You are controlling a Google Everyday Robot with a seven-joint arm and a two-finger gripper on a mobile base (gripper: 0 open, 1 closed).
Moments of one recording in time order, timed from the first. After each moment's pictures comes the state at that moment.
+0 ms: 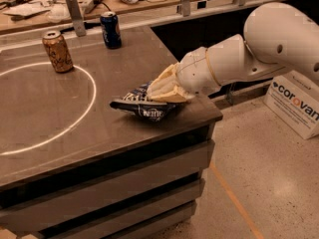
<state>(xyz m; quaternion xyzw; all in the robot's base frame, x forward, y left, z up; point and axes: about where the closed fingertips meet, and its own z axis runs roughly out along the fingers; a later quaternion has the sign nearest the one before) 0.525 0.005 0.906 -0.70 0.54 0.20 0.42</state>
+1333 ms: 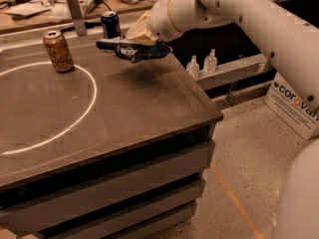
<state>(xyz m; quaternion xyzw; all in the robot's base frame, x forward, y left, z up) 0.703 0.063 0.964 -0.64 0.59 0.13 0.48</state>
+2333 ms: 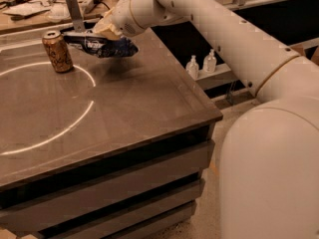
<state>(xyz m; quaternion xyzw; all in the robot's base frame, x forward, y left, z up) 0.735 0.162 0.965 -0.63 0.57 0.18 0.50</state>
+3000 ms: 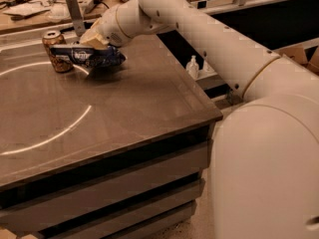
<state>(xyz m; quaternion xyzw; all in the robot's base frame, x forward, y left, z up) 0.722 0.201 0.943 -0.63 0.57 0.22 0.48</state>
